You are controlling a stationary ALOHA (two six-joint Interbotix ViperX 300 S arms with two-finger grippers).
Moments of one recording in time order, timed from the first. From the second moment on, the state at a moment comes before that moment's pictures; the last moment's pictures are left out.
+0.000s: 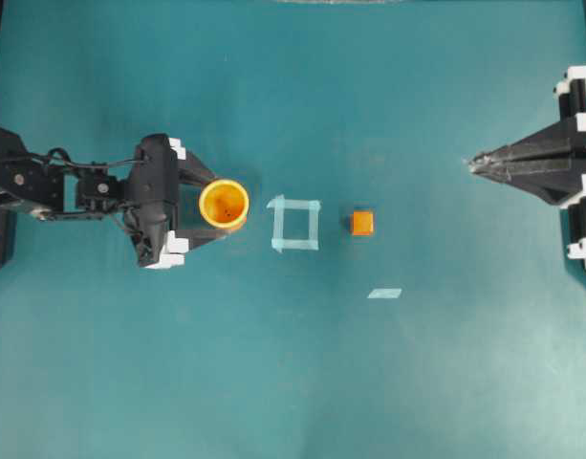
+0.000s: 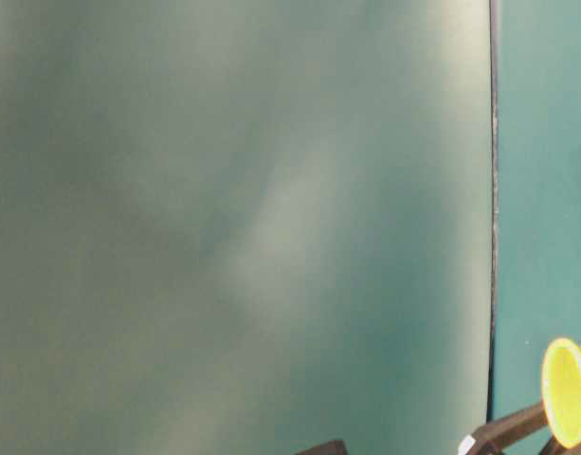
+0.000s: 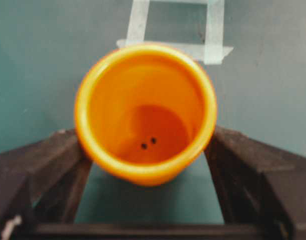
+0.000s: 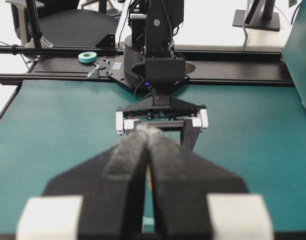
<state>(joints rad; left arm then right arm) 0.07 0.09 1.05 0.01 -0.68 0.04 -0.01 -0.89 1.05 0.00 -0.20 0.00</state>
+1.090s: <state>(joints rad) 0.03 0.11 1.01 0.01 -0.72 0.04 -0.01 -0.89 1.05 0.00 -0.20 0.00</state>
